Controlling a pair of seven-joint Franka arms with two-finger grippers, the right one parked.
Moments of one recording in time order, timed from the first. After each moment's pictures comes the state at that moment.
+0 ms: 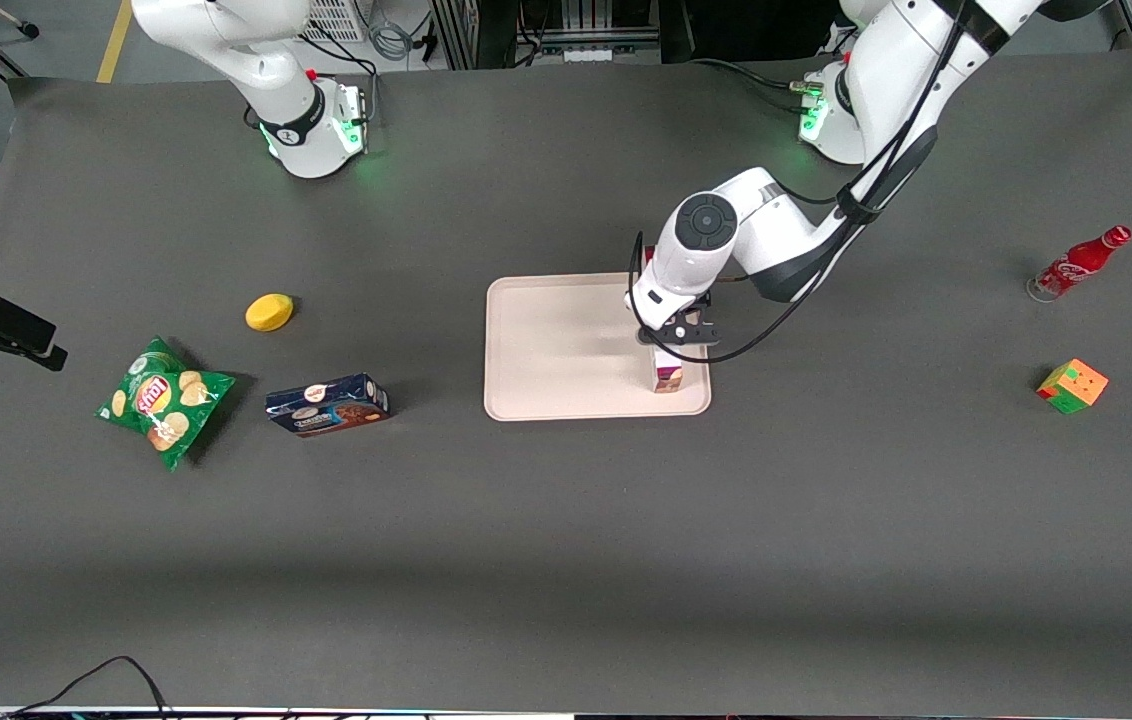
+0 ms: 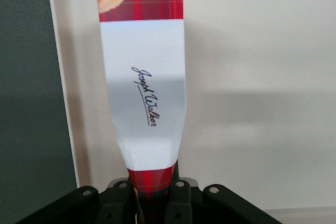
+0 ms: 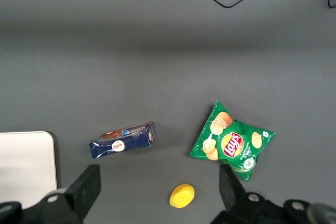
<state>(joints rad) 0.04 0.52 -0.77 -2.15 0.37 2.45 -0.99</state>
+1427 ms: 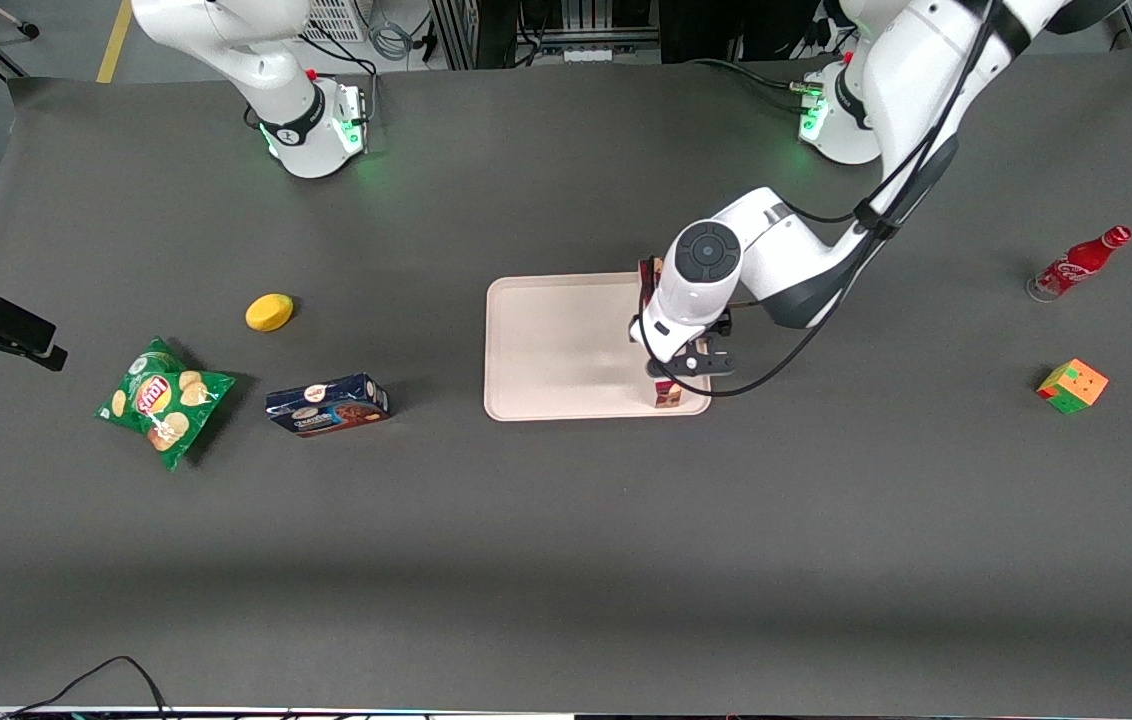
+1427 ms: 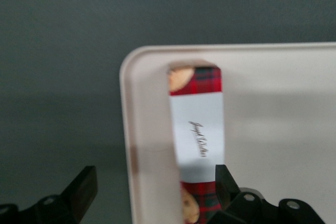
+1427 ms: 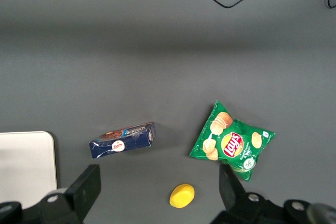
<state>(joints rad) 0.05 0.52 -0.76 -1.93 0.40 2.17 -0.93</state>
